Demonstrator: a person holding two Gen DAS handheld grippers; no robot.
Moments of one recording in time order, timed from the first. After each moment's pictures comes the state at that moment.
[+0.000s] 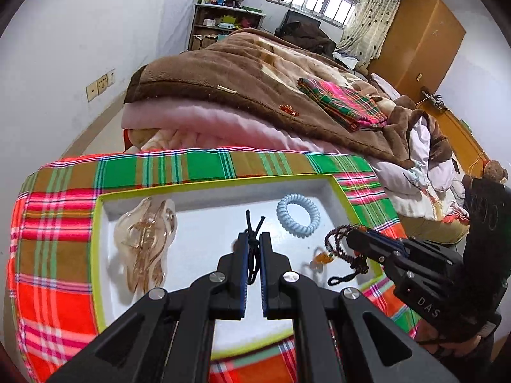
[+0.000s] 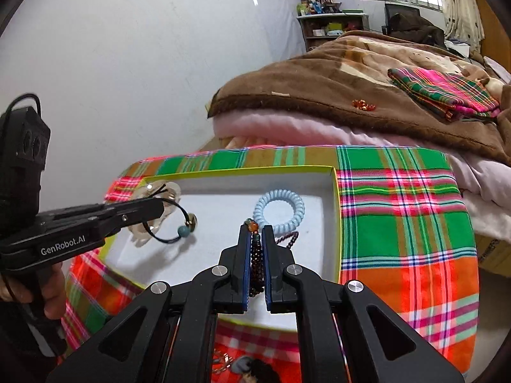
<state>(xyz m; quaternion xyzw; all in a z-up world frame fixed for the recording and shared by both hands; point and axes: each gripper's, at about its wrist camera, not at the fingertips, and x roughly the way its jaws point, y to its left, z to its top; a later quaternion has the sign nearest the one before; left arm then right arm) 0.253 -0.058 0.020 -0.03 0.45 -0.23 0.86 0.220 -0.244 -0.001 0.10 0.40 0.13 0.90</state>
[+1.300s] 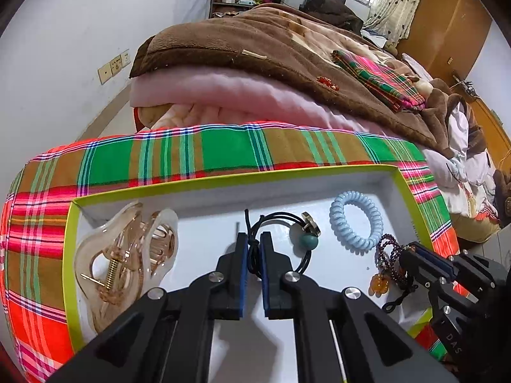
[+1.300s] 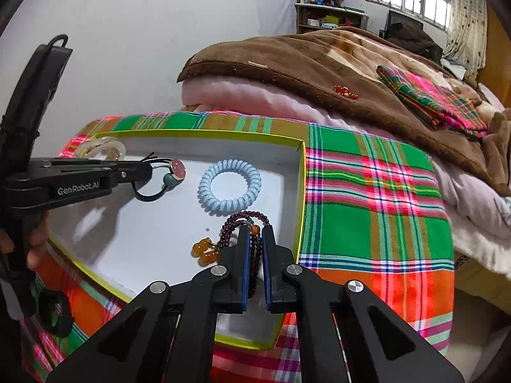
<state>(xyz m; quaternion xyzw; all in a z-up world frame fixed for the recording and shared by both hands) 0.297 -0.072 -0.026 0.01 0.50 -0.18 0.85 0.231 -0.245 -0.028 -0.01 0.43 0.07 0.90</state>
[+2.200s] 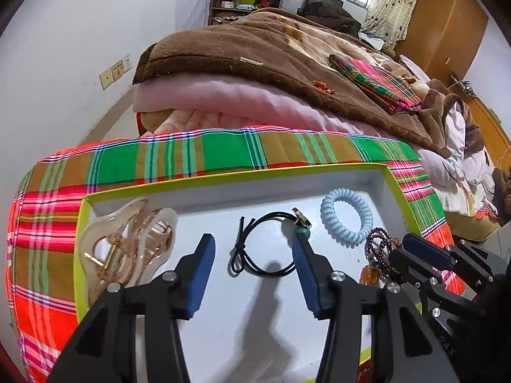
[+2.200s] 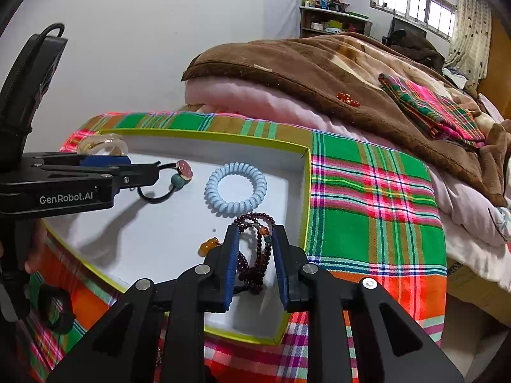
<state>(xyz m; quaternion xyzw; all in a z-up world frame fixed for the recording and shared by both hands) 0.284 -0.072 -0.014 0.01 0.49 -0.18 0.85 0.228 -0.241 -0.019 -0.01 0.43 0.07 0.90</state>
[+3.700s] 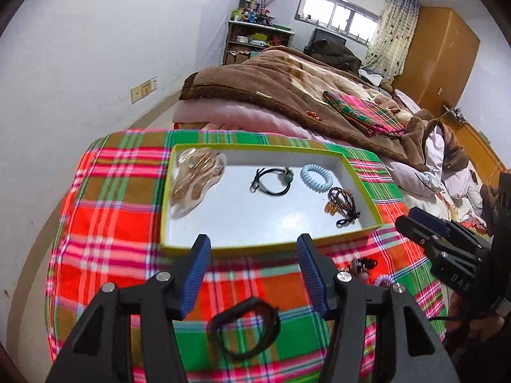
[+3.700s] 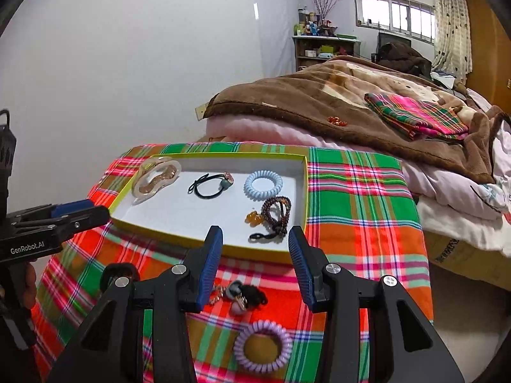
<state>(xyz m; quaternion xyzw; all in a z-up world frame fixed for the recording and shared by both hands) 0.154 -0.004 0.035 -0.04 0.42 -0.16 0.89 0.125 -0.245 0.029 0.04 0.36 0.09 0.93</state>
